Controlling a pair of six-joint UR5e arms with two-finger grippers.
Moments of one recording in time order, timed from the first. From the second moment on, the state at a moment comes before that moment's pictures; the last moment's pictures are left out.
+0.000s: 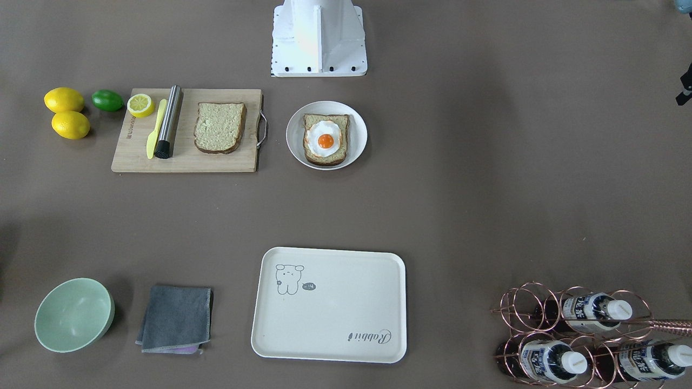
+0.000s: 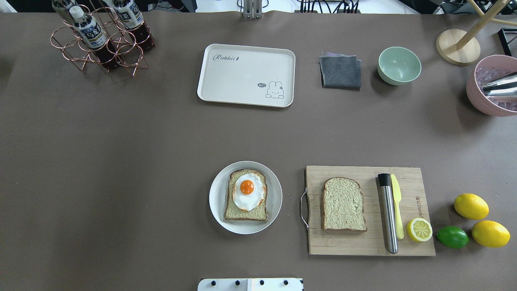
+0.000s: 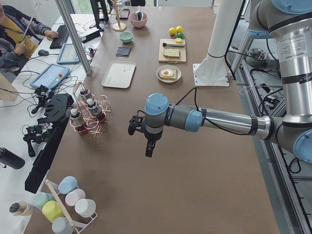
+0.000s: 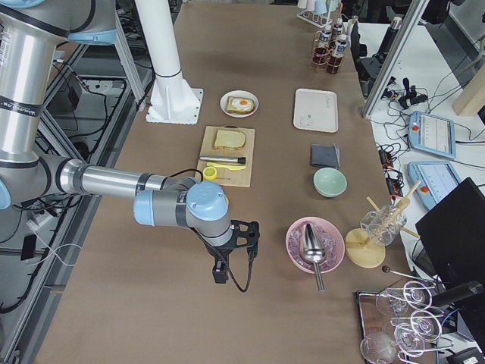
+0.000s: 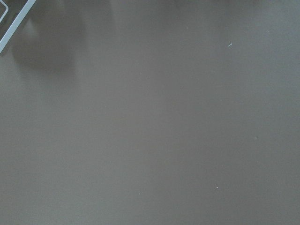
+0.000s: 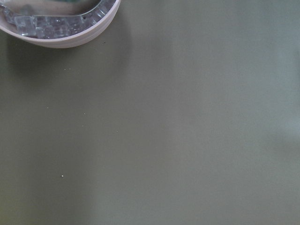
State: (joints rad) left arm -1.47 -1.33 -1.95 -1.67 -2.30 -0.06; right arm 1.68 -1.92 1.84 -1.44 2.26 -0.02
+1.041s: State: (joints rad) left arm -1.48 -1.33 -1.94 -1.67 -2.26 -0.06; right arm 1.68 -1.93 1.82 -1.45 2.31 -0.02
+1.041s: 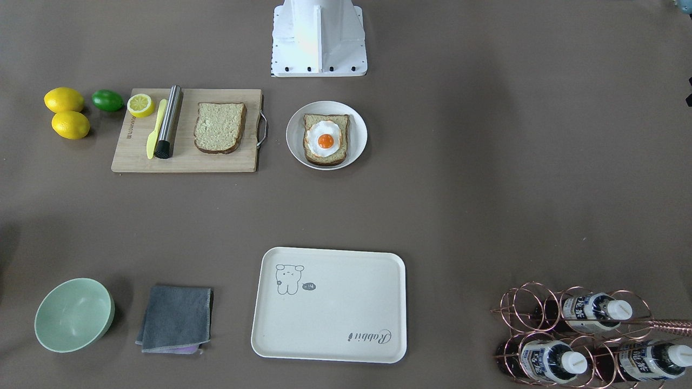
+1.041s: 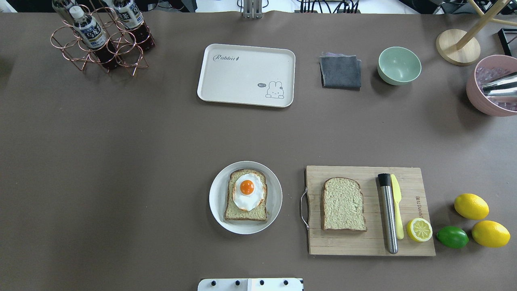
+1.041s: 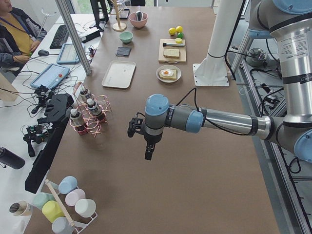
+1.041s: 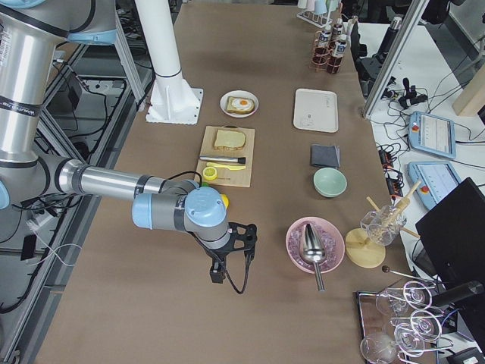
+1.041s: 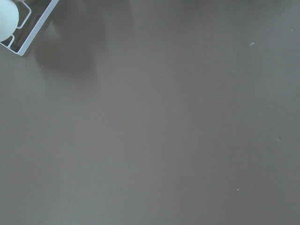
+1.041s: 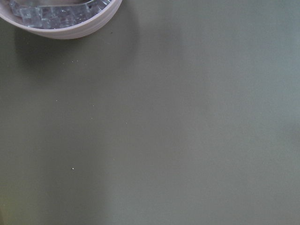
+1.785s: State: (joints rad) left arm -1.48 -1.33 -1.93 -1.67 -2.28 -0.06; right arm 1.68 -1.93 1.82 -1.44 2.36 -0.02
